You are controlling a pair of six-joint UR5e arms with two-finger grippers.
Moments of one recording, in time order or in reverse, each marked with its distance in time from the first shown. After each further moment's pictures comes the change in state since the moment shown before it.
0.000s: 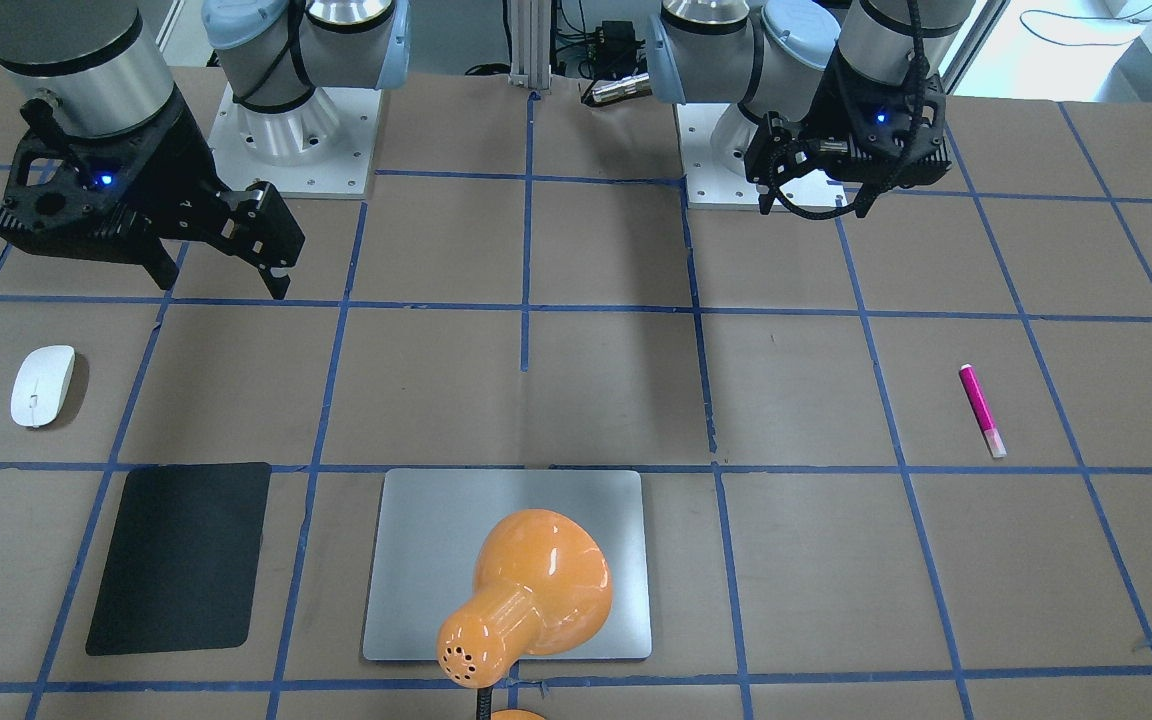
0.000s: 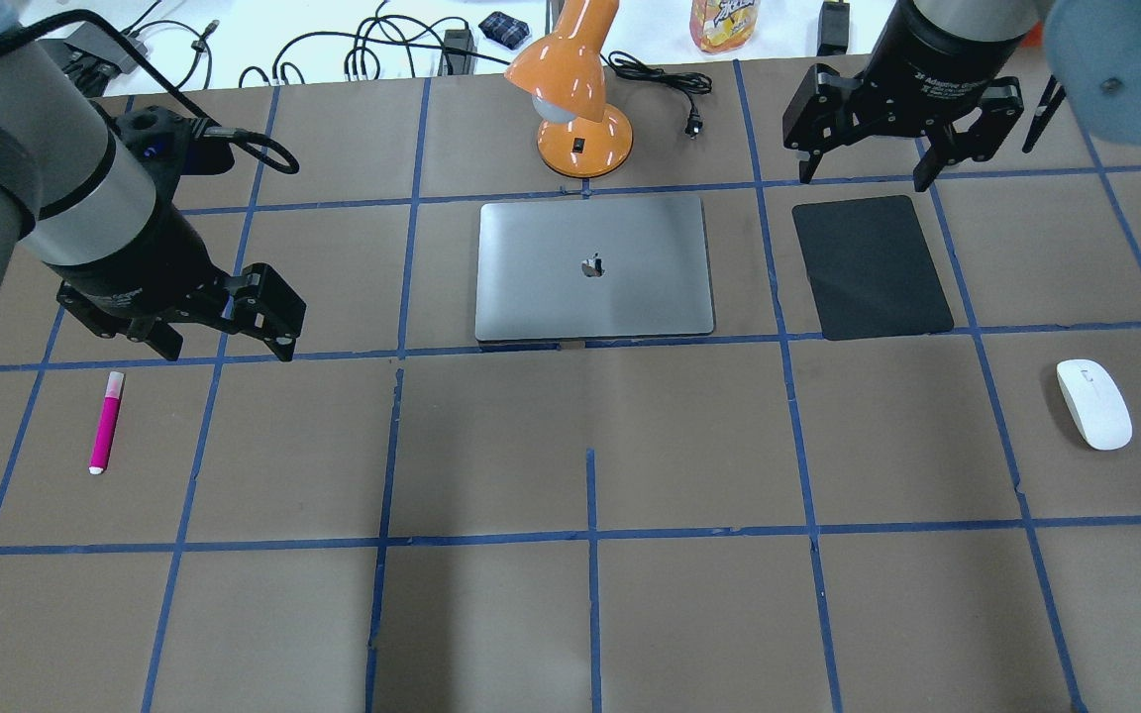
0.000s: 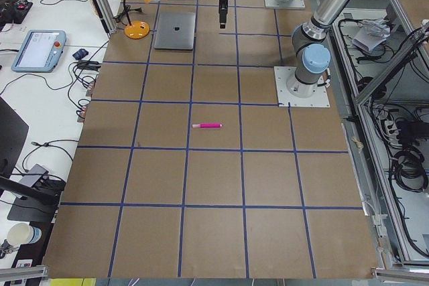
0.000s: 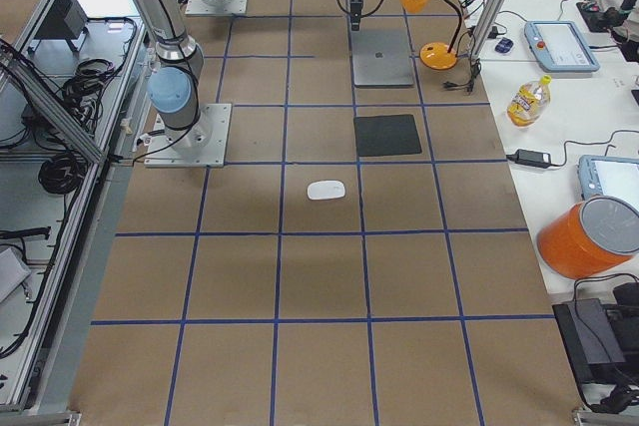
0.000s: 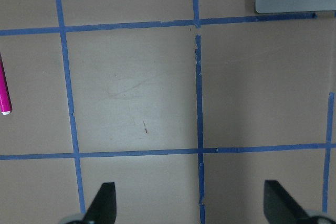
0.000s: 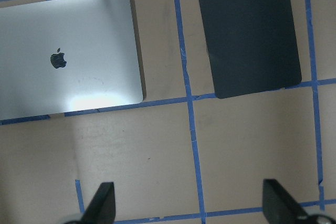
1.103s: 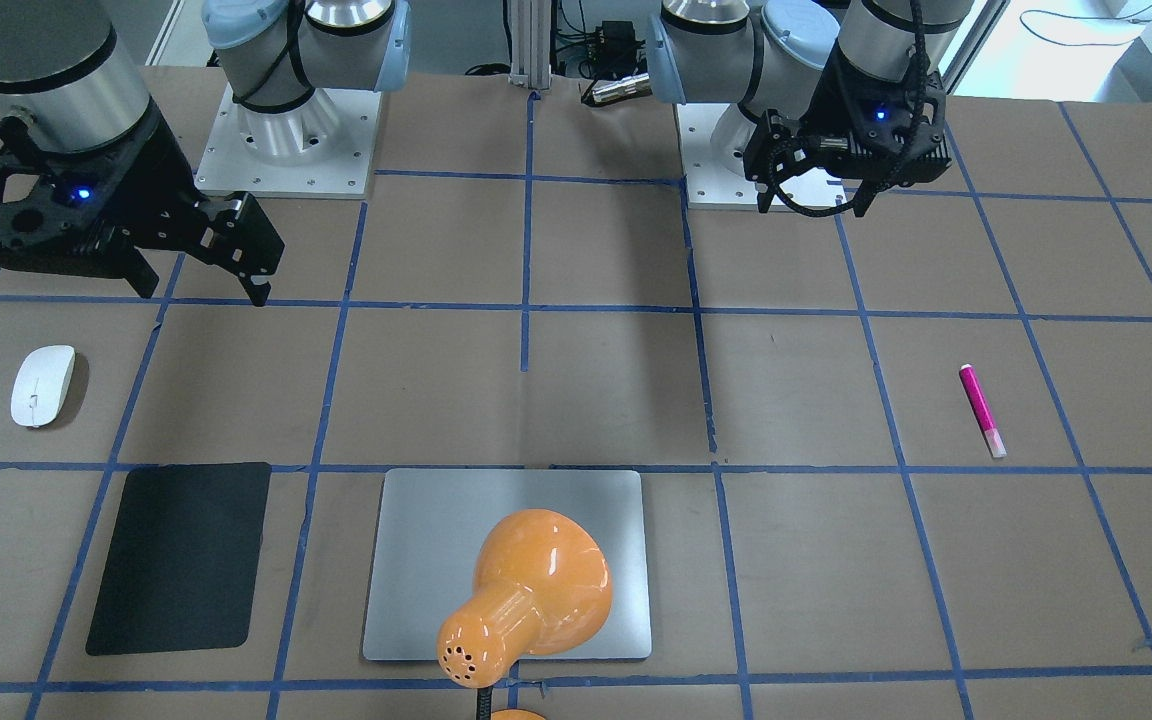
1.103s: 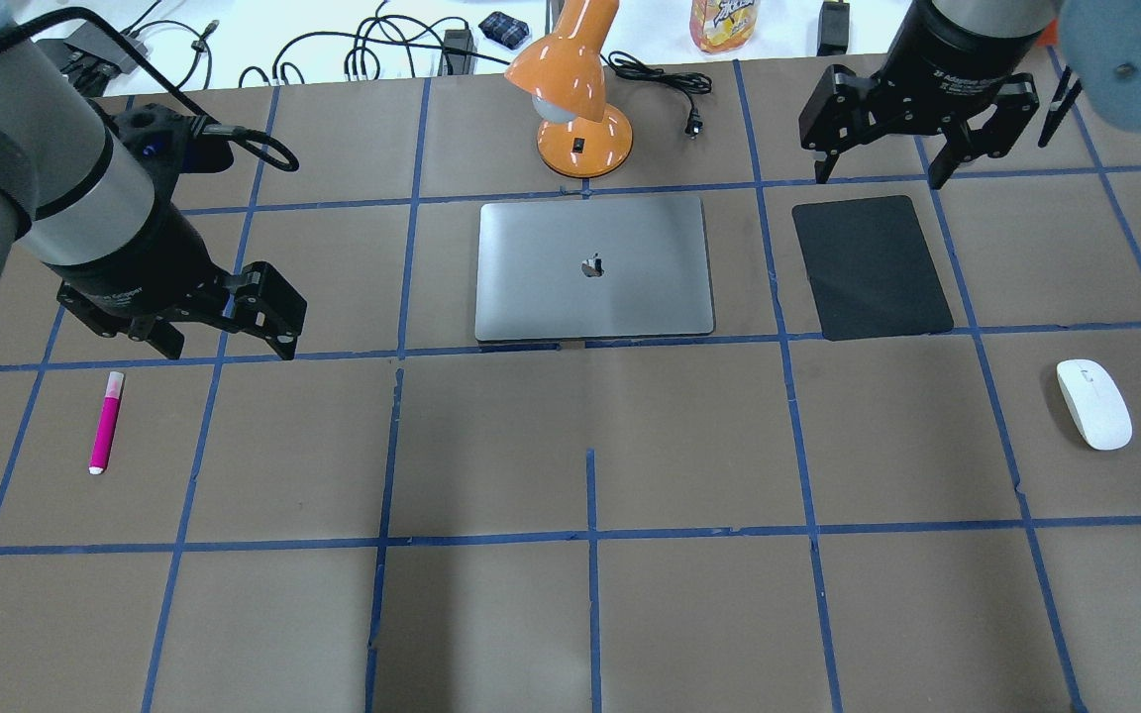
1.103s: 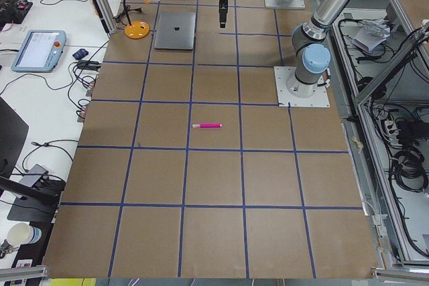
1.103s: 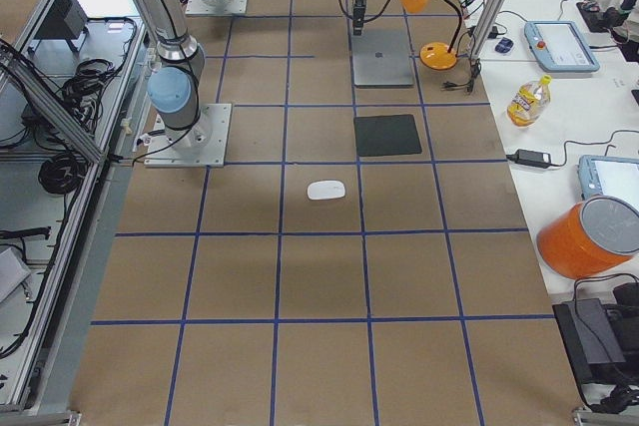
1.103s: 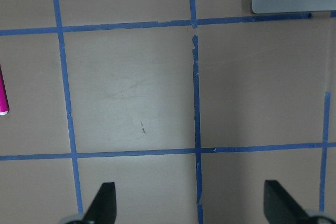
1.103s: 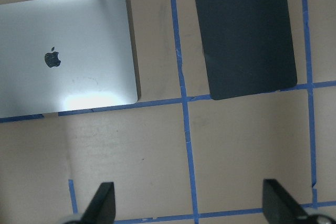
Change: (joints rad) left arm 0.000 0.002 0.002 0.002 -0.009 -0.002; right arm -0.054 0.012 -0.007 0.017 -0.005 -0.080
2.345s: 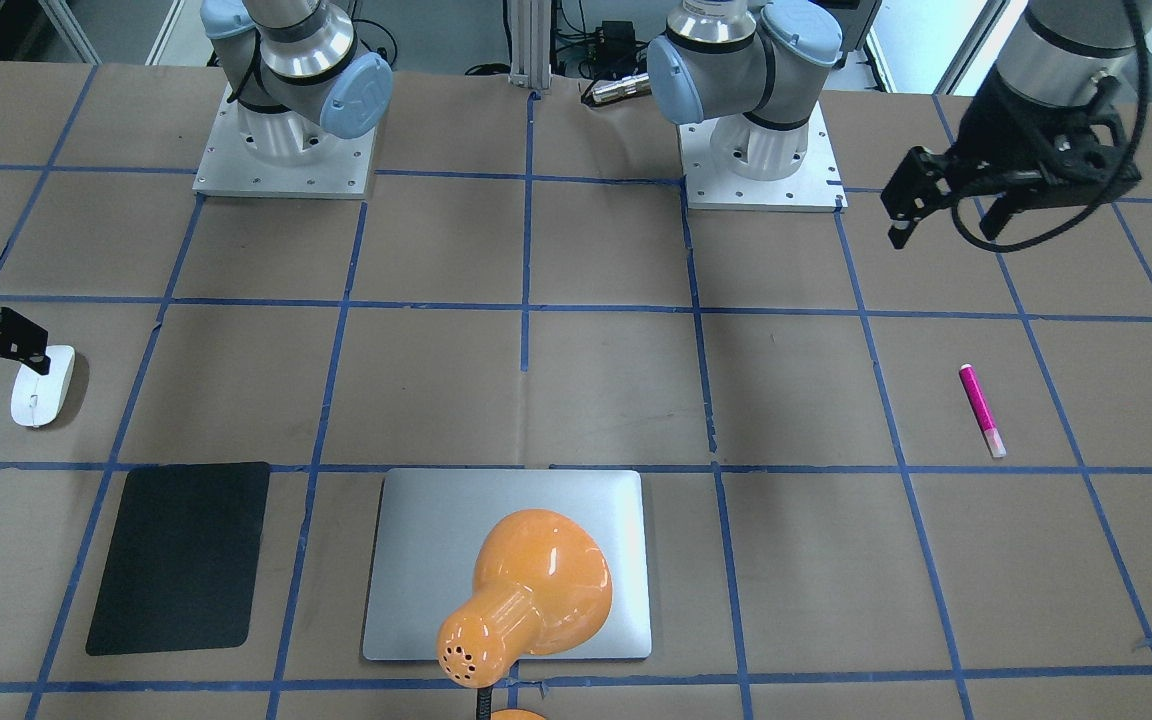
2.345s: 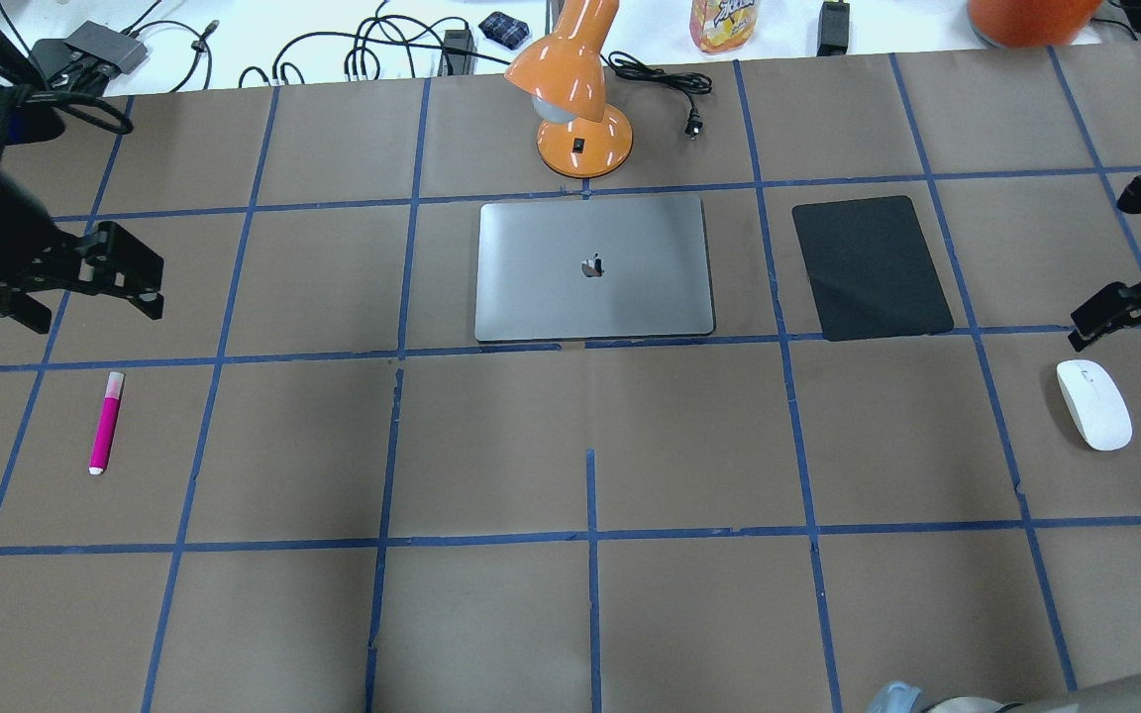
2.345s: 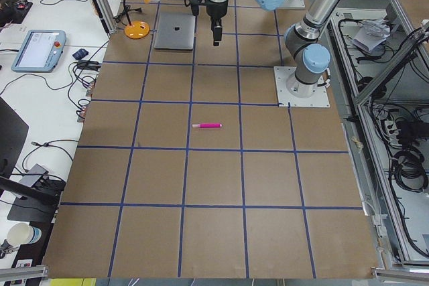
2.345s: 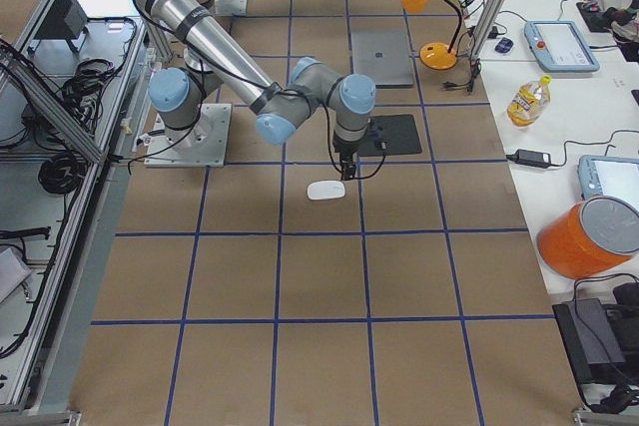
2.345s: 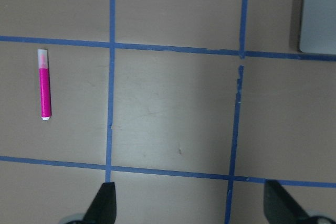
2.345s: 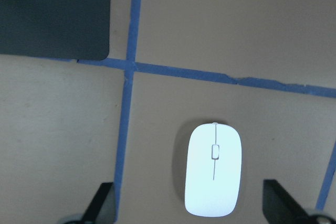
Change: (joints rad) left arm 0.318 -0.029 -0.001 0.103 0.003 0.166; right arm -0.590 0.174 0.433 -0.517 -0.048 -0.839
